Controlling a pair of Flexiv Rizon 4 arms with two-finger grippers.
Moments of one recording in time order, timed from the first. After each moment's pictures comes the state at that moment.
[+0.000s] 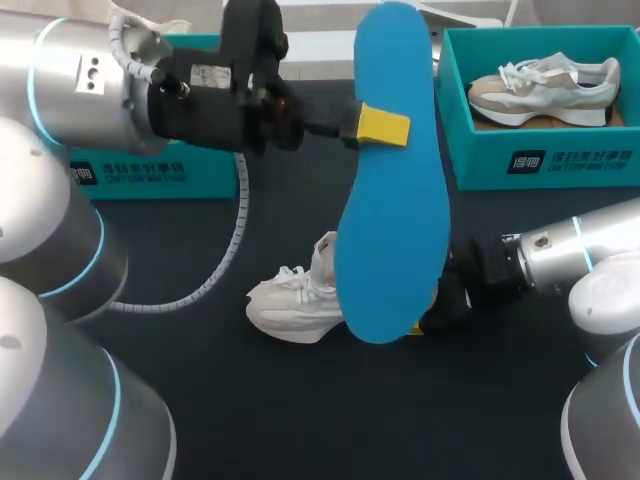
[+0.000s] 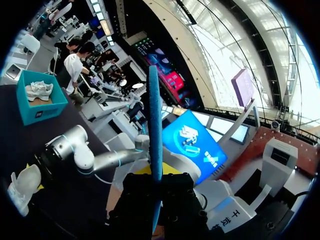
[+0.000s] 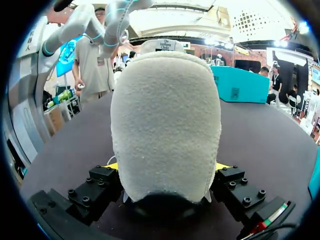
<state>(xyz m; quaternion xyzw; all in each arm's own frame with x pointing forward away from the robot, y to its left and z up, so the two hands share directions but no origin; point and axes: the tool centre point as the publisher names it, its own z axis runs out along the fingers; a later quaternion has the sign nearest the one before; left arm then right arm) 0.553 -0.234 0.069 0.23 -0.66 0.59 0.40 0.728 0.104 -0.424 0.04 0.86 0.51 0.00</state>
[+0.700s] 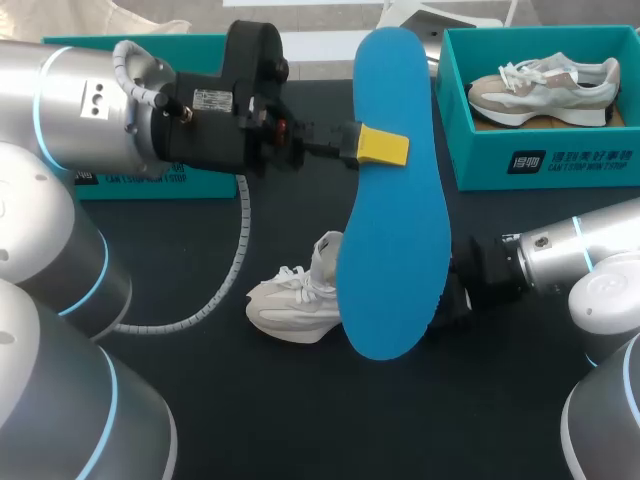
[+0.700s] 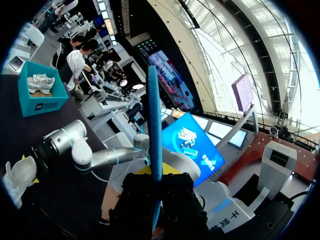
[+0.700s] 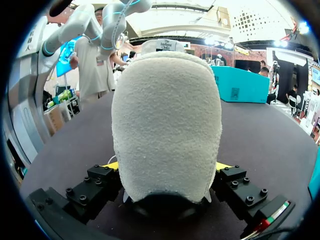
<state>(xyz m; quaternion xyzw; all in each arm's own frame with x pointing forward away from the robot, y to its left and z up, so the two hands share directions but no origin) 0.547 -0.234 0.057 0.24 -0.65 0.59 0.41 0.728 0.104 -0.424 0.04 0.86 0.51 0.00</state>
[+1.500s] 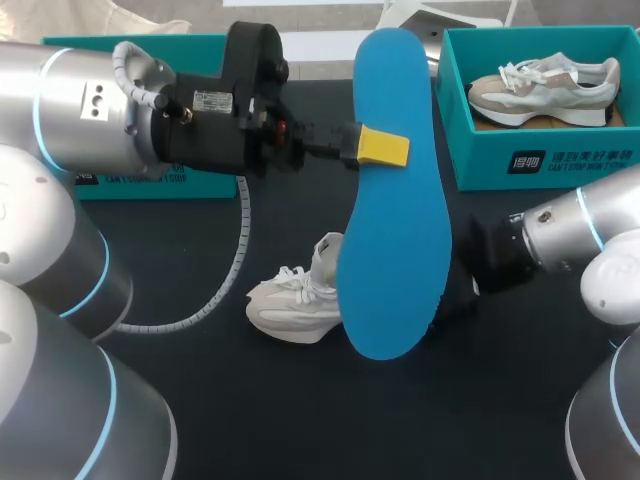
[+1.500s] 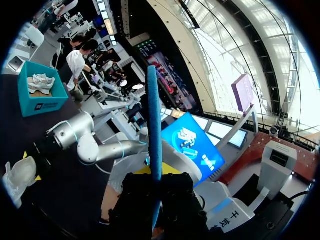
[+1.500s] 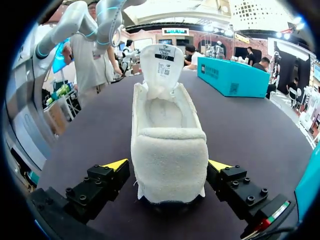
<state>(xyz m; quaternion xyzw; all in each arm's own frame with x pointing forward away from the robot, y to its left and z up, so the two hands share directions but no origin) 0.546 -0.234 0.057 0.24 -0.65 0.59 0.41 0.723 0.091 -0.392 0.05 0.89 0.44 0.00</state>
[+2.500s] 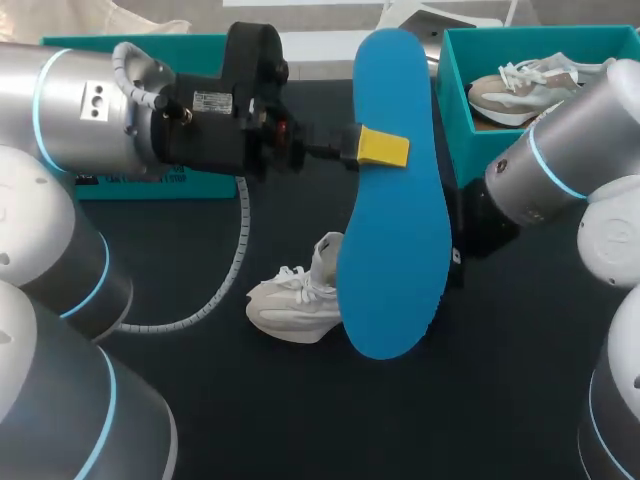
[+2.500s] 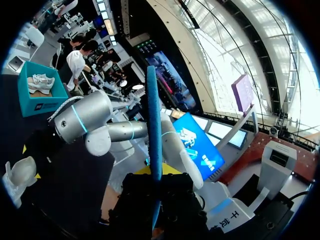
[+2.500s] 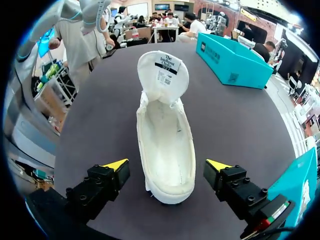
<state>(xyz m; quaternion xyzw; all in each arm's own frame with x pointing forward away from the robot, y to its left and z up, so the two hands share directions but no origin) 0.546 -0.234 0.056 0.24 -0.65 0.59 0.41 0.722 0.094 -0.331 0.06 0.96 0.27 0.02</state>
